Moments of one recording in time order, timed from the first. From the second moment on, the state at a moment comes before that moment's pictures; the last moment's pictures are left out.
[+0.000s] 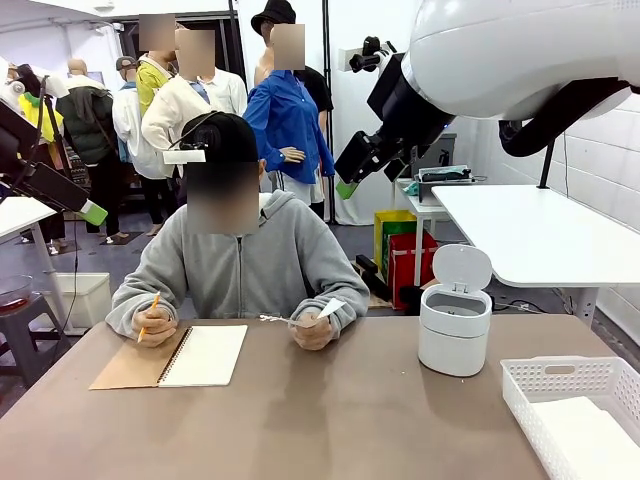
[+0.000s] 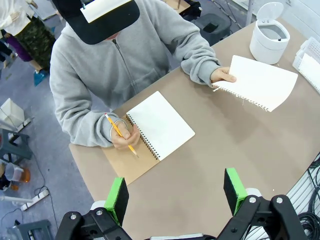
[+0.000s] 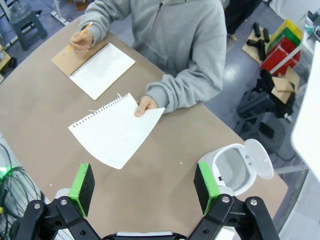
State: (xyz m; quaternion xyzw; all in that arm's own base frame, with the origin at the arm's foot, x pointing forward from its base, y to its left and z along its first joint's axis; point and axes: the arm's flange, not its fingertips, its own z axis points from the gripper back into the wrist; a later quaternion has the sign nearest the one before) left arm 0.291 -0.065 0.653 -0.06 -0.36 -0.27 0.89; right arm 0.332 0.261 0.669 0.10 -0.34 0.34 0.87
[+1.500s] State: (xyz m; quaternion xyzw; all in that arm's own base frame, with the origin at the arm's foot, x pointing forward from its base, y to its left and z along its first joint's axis) left arm 0.291 -0.065 0.653 -0.06 -0.36 -0.27 0.89; right arm 0.332 0.261 0.669 0.10 -0.34 0.34 0.87
